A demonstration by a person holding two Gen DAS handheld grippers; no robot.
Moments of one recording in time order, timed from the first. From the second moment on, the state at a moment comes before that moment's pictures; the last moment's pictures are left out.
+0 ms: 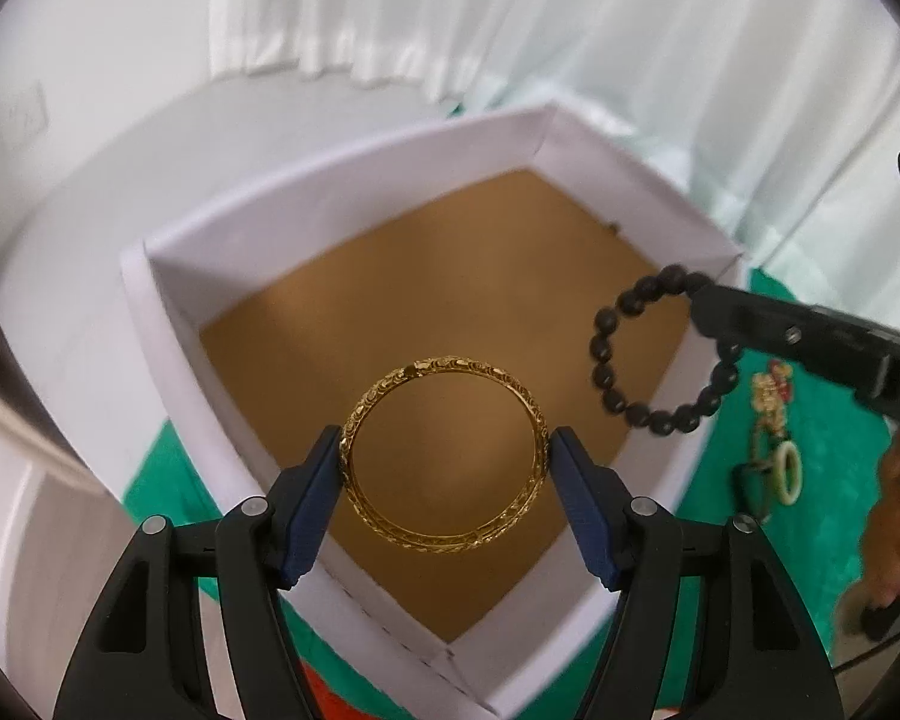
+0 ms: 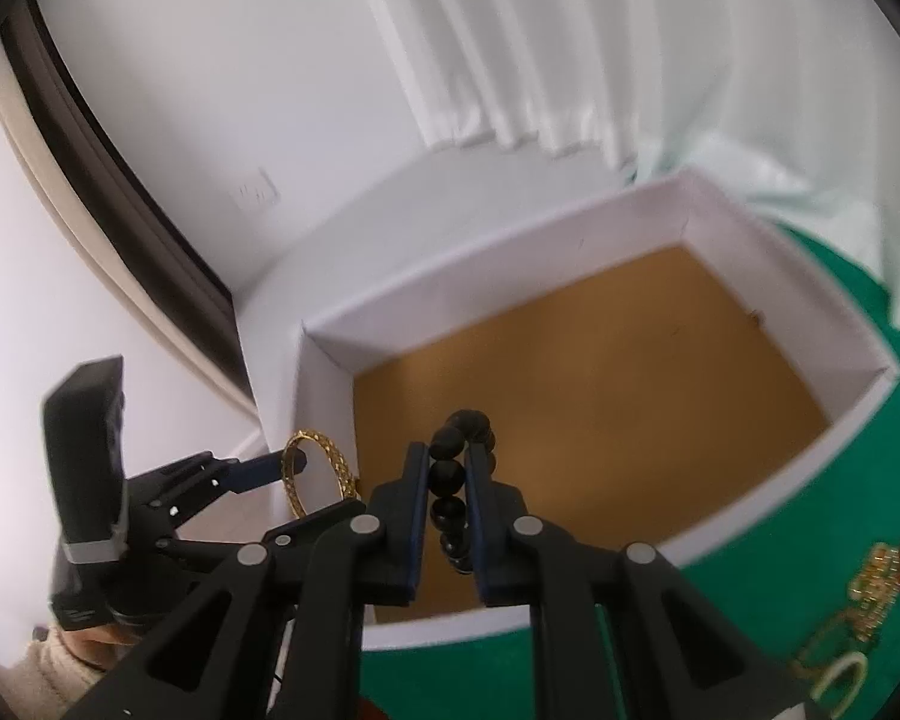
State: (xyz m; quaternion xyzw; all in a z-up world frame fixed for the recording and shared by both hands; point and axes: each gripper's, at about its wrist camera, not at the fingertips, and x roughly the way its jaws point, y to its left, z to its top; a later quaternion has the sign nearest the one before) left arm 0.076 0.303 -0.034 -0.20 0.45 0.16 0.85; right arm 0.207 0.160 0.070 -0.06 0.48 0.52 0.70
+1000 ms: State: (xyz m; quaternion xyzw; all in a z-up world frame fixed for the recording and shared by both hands) left arm 0.064 0.071 -0.011 -0.06 0.35 0.03 0.93; right arm 0.122 -0.135 0.108 -0.05 0.26 0.28 0.92
